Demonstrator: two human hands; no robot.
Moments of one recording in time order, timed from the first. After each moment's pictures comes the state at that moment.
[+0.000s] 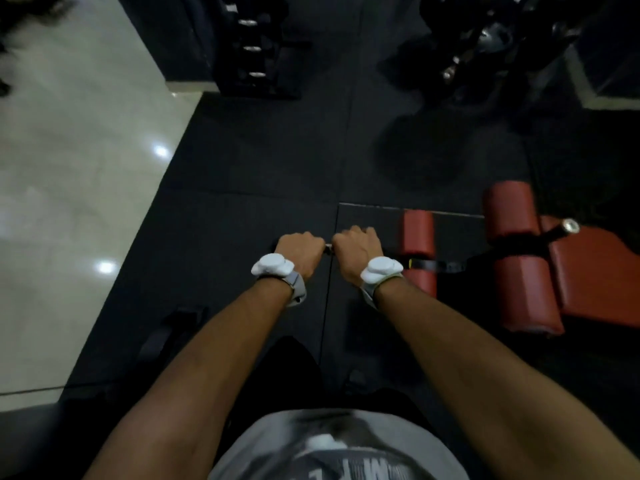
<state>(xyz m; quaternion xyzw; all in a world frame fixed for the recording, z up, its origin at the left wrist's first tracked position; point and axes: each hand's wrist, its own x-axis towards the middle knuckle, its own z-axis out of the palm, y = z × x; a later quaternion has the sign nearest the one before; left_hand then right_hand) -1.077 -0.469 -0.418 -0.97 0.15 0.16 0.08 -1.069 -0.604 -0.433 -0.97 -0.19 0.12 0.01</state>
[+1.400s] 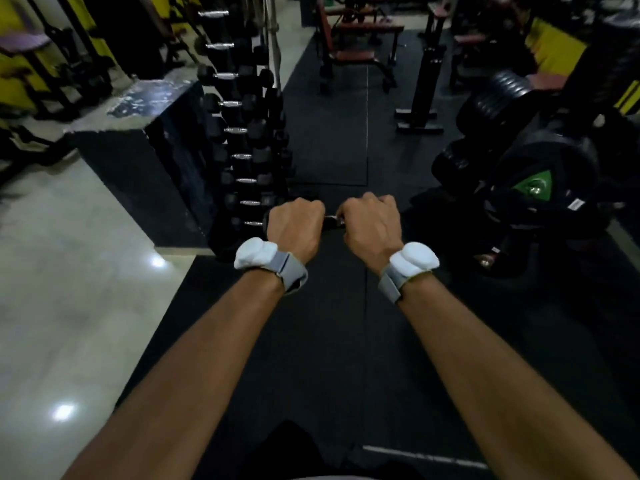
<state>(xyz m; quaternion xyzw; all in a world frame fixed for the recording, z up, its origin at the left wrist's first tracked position) -0.137 -0.372 -0.239 -0.99 0.09 -0.13 0.06 -0.129 -0.513 -0.245 -0.98 -0.12 -0.12 0.04</state>
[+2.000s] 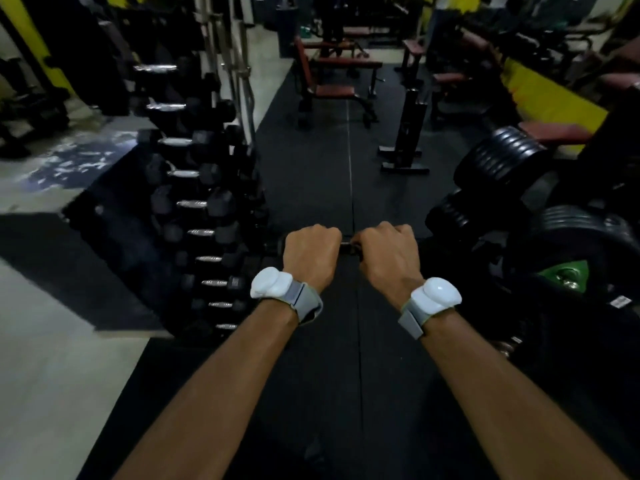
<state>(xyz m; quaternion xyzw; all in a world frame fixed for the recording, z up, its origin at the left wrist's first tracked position) 0.288 -0.403 -0.237 -0.98 0.15 -0.11 0.01 0.284 -0.545 -0.248 -0.99 -0.08 -0.12 0.01</state>
